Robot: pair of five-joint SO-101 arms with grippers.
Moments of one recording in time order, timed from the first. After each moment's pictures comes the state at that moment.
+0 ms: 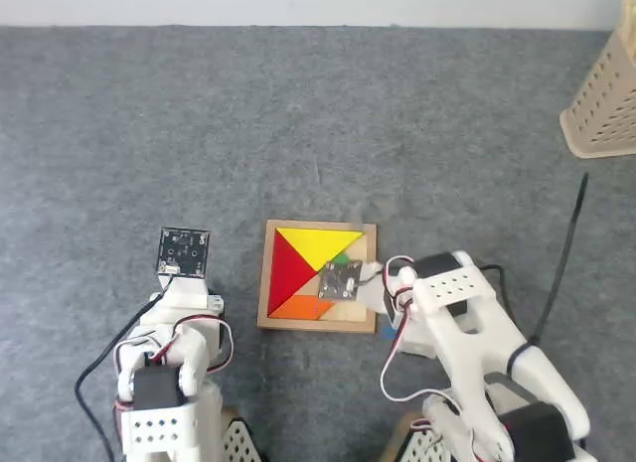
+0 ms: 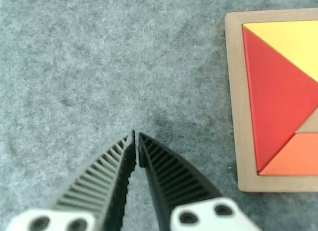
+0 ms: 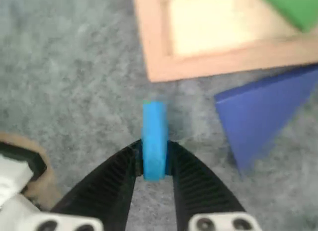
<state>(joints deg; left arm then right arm) -11.2 -103.3 96.9 72.0 -3.6 -22.3 -23.0 59.5 64.9 57.7</state>
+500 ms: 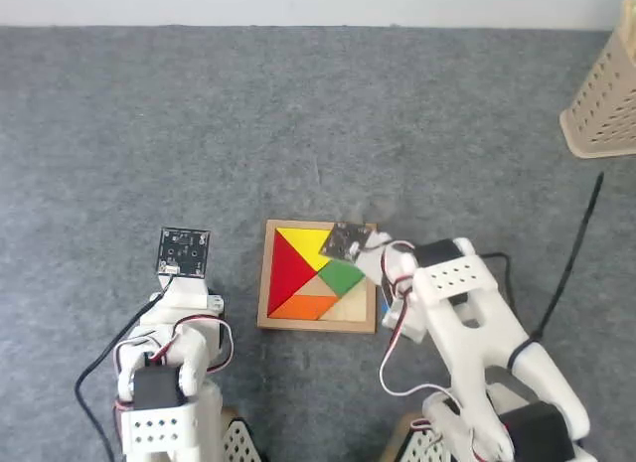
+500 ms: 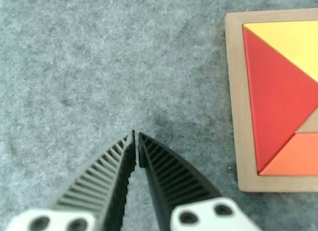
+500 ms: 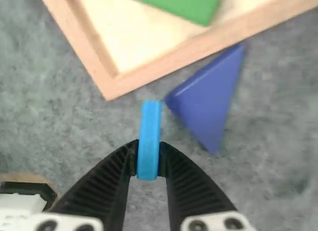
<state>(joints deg) -11.2 -103.3 96.9 72.0 -3.6 -22.1 -23.0 51.8 68.4 43.2</state>
